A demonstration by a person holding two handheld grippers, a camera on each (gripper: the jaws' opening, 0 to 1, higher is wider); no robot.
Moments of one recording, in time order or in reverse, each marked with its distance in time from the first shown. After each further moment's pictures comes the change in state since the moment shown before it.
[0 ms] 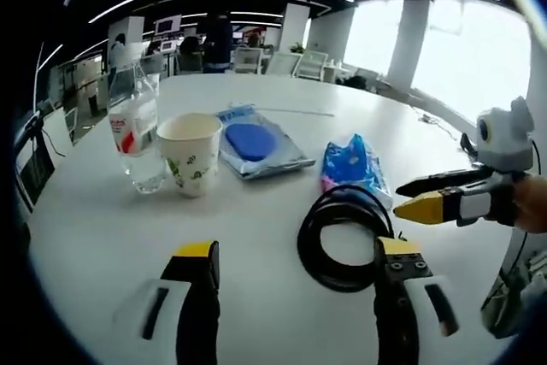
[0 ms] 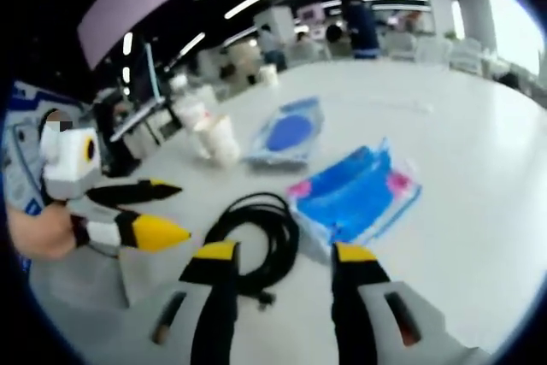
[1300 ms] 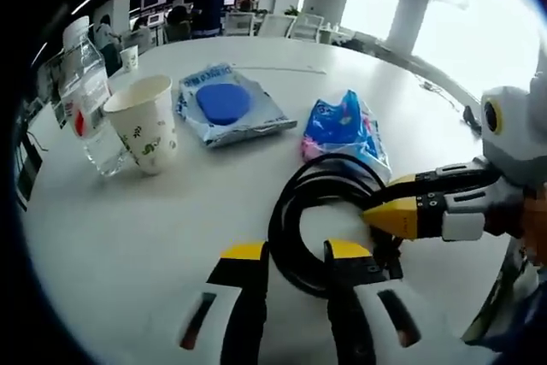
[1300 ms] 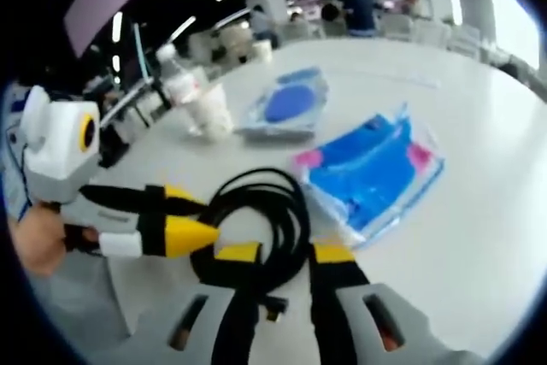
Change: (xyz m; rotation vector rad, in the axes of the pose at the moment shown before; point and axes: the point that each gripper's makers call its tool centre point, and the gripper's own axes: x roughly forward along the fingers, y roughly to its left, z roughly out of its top) left arm 0.031 -0.014 -0.026 0.037 0.174 0.004; right arm 0.028 0.005 -0.022 0.016 0.105 -0.039
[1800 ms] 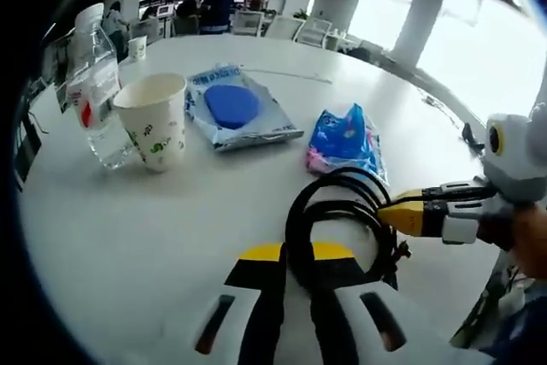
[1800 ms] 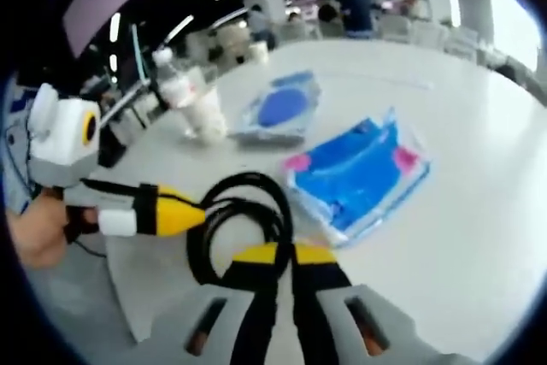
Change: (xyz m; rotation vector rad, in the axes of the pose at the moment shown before) left arm -0.012 0.002 0.010 -0.120 -0.014 -0.045; right arm -0.015 -0.009 0.006 0.066 -0.027 -0.014
